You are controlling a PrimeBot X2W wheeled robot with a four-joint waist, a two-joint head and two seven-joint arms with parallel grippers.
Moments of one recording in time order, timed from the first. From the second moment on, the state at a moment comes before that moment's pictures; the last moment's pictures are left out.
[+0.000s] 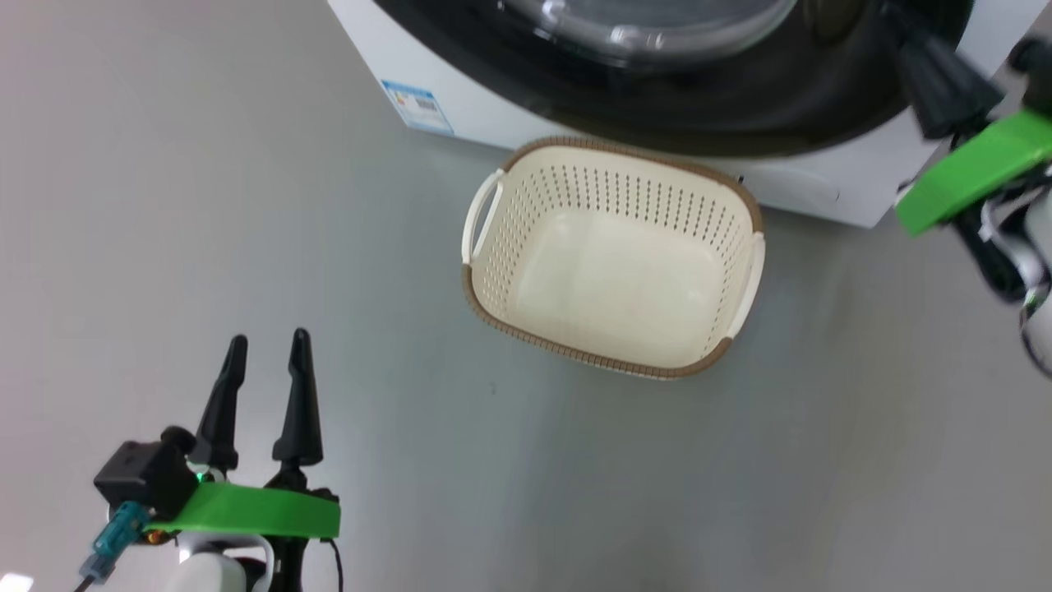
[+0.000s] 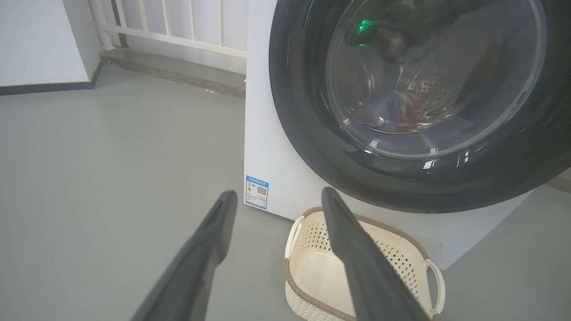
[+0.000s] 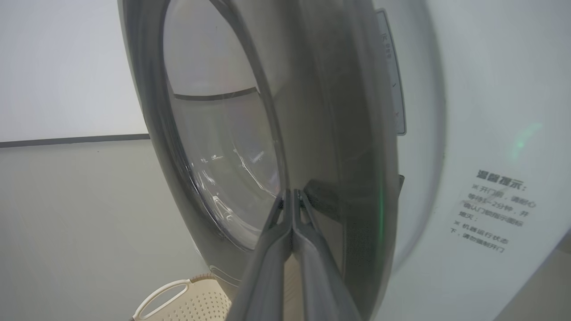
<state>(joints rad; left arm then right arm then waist) -0.23 0.06 -0.08 0.26 -0.42 -0.13 -0.25 -0.93 -0.51 0.62 0.57 0.63 0.13 -0.26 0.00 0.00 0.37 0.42</state>
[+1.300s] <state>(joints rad) -0.27 0.08 -0.09 0.28 -0.41 -0.13 -0.26 -0.89 -0.50 0.56 0.50 0.67 0.13 -0.26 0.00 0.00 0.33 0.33</state>
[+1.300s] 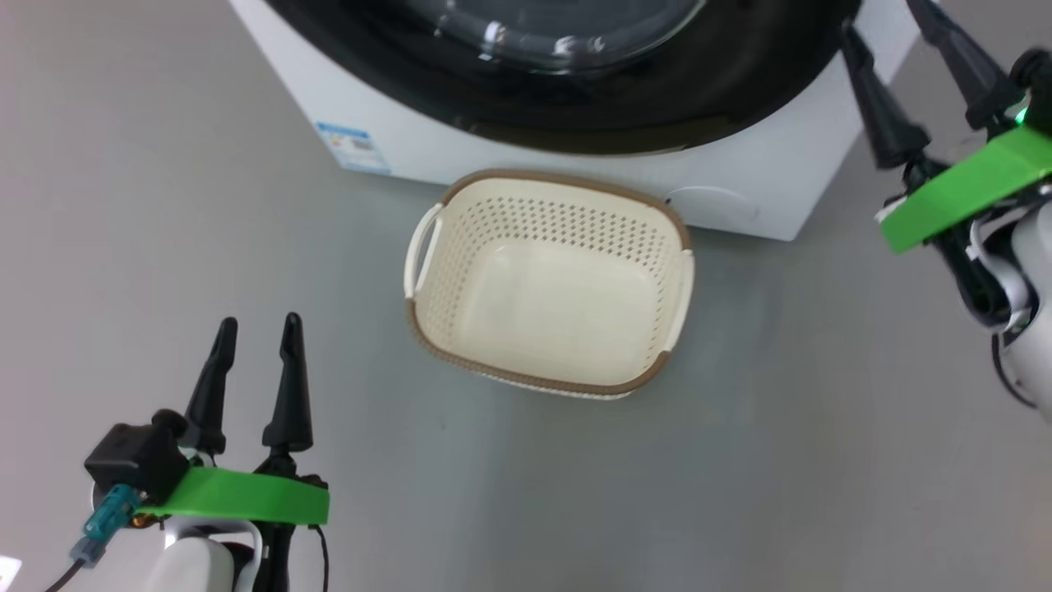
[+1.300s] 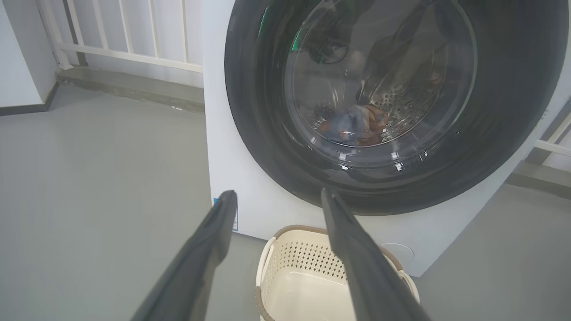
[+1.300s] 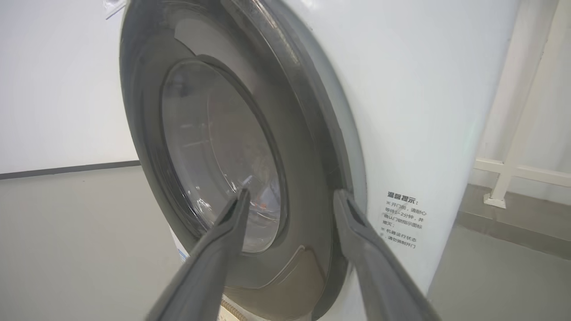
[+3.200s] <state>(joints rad) -0.12 0.15 -0.07 0.30 -0.46 -0.11 -0.26 -0.19 -0.36 0.25 0.24 0.56 0.13 -0.26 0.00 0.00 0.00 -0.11</state>
